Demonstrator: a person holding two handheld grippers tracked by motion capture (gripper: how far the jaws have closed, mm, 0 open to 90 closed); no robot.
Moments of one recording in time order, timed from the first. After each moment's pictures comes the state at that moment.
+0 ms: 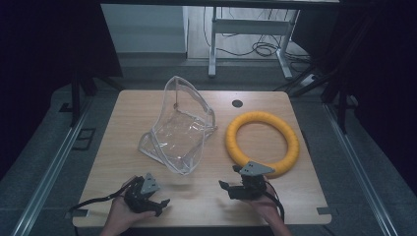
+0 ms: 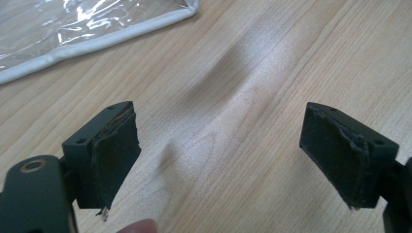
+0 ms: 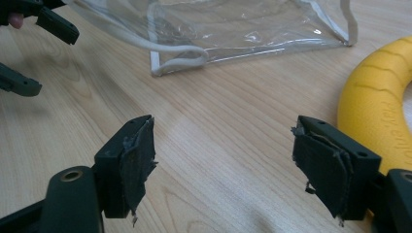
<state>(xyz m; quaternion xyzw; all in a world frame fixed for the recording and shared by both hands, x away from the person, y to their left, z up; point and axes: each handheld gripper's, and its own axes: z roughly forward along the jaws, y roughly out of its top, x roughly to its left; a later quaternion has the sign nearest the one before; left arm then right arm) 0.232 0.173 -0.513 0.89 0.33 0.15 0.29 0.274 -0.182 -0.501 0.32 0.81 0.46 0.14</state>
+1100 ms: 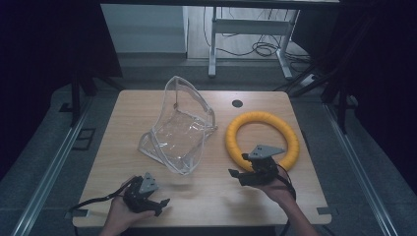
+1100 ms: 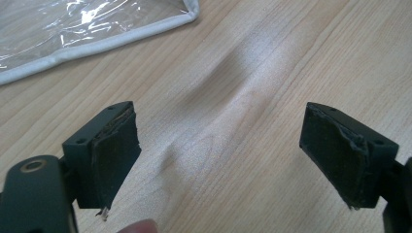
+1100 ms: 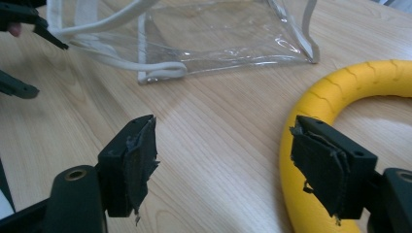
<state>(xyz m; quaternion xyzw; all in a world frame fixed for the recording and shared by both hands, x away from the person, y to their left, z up) 0.231 0.174 -0.510 0.88 0.33 0.15 0.30 0.297 -0.202 -0.447 0.31 0.84 0.42 0.14</state>
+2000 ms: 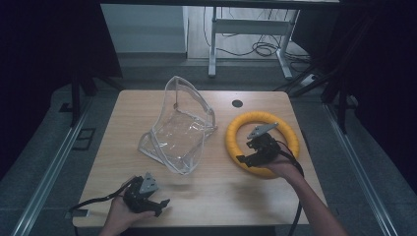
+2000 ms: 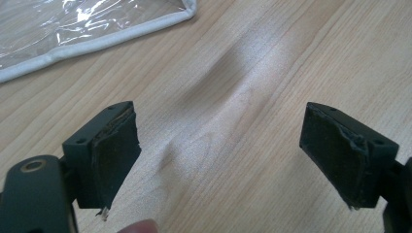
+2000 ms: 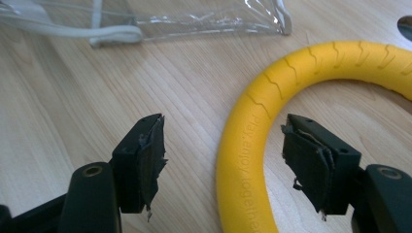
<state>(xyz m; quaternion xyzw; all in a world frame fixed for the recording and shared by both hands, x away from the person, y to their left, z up) 0.231 0.174 -0.510 0.89 0.33 0.14 0.30 0.355 -0.209 -0.427 0.30 0.89 0.31 0.12</state>
